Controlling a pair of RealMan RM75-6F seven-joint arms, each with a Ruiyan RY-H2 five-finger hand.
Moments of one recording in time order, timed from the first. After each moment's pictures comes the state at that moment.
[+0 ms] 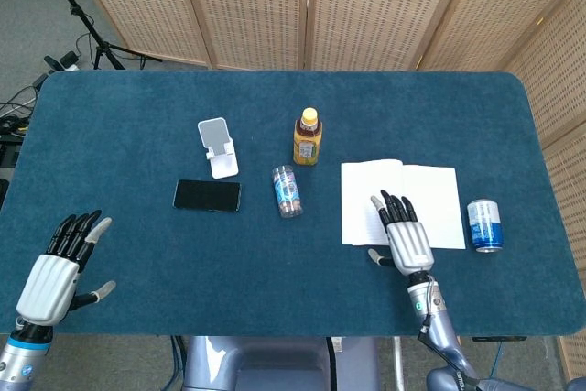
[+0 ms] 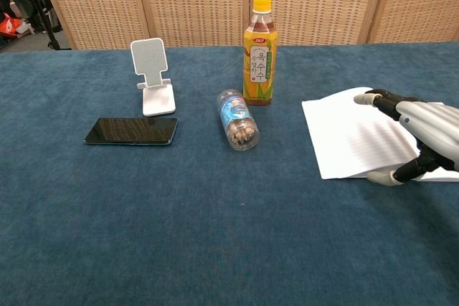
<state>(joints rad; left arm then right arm) -0.11 -1.26 0.03 -1.56 1.74 1.59 0.00 0.37 -1.70 0.17 -1.38 -1.34 1.22 -0.30</state>
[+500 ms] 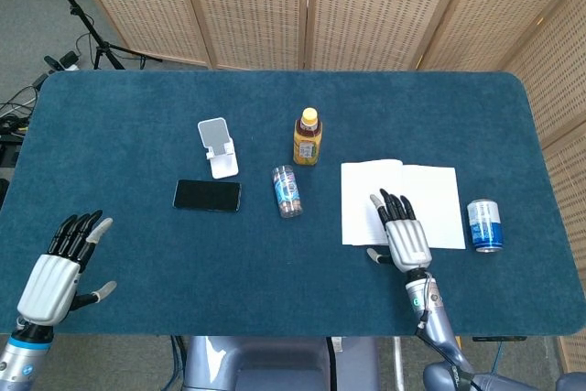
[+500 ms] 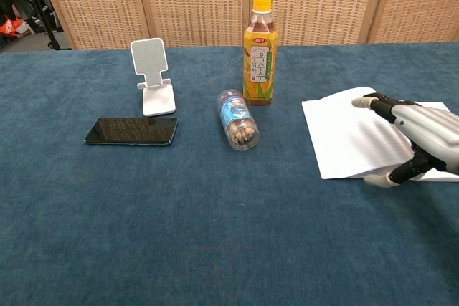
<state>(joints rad) -0.11 -1.26 0.04 -1.56 1.74 1.59 0.01 0.39 -1.73 0.18 -1.32 -1.31 1.20 -0.27</state>
